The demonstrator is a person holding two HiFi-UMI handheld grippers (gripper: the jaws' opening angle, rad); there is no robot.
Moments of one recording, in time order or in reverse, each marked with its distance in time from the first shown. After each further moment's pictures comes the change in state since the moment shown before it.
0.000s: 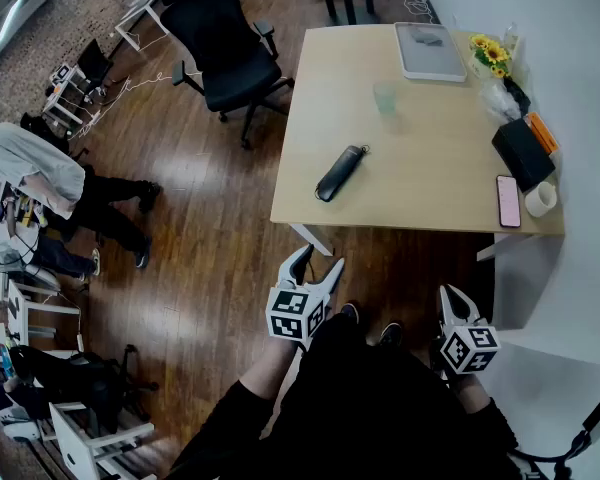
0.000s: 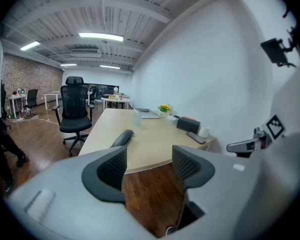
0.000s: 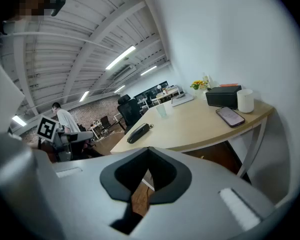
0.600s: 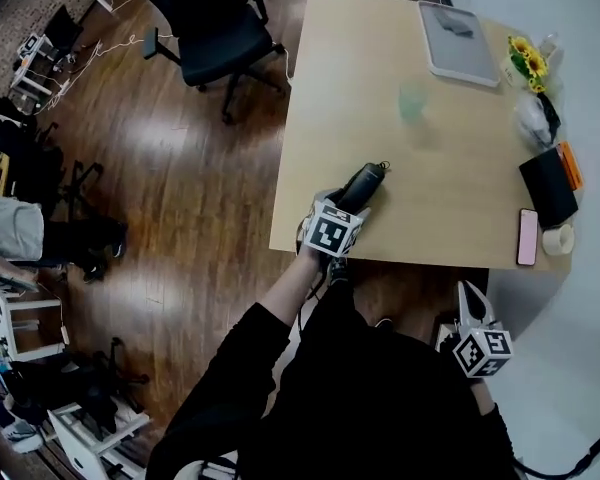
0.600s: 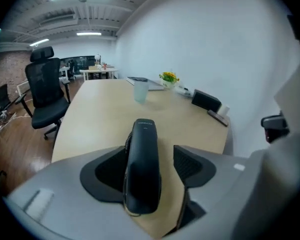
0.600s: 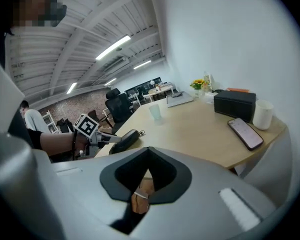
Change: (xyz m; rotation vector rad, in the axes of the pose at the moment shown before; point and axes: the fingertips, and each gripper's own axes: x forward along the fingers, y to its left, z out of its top) left arm 0.257 0.126 0.015 0.103 0.376 -0.179; right arm 0.132 -0.005 0.080 -0.031 0.031 -0.135
